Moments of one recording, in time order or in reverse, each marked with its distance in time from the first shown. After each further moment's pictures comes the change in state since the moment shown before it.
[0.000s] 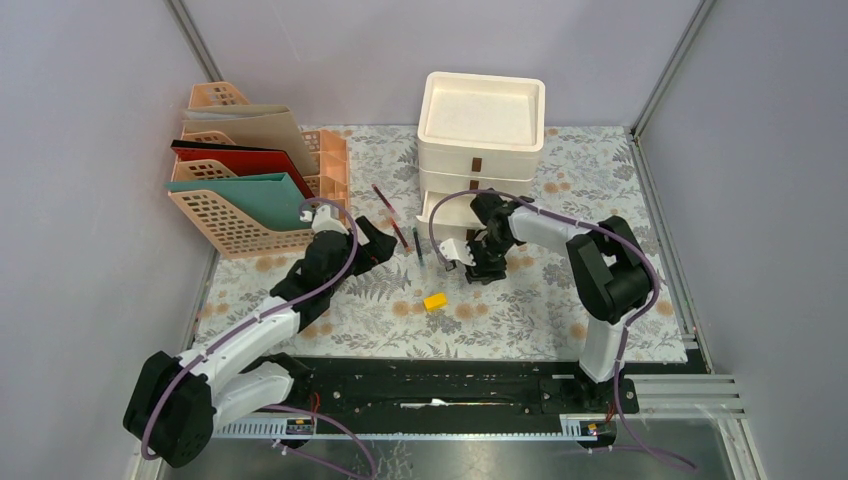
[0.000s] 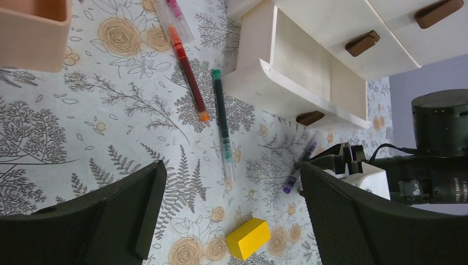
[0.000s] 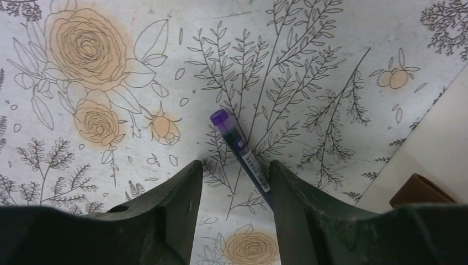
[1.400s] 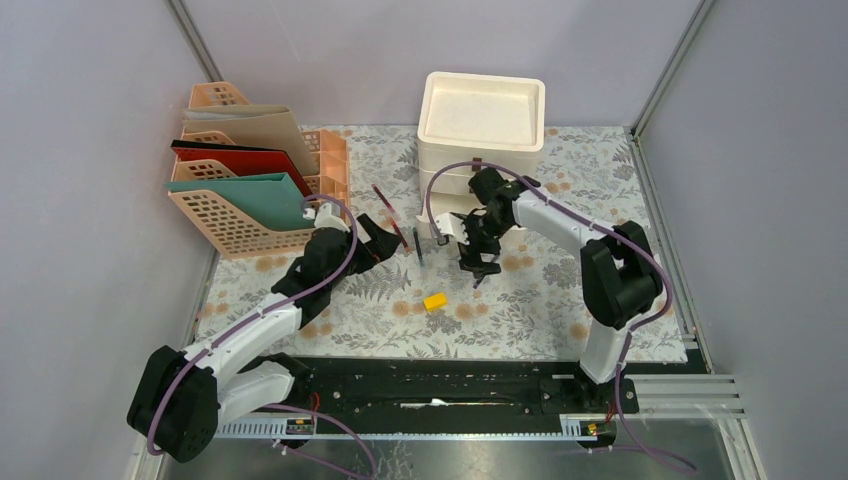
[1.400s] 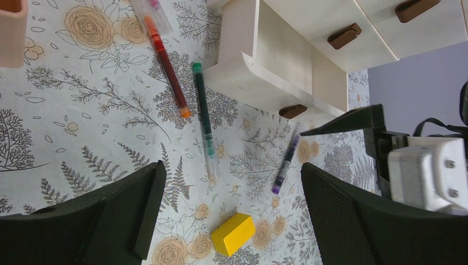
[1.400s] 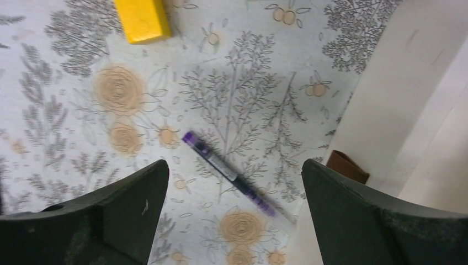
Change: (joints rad) left arm 0.035 0.039 0.000 0.062 0.113 -0.034; right arm 0.003 -0.043 0.159 -0.103 -0.068 0.110
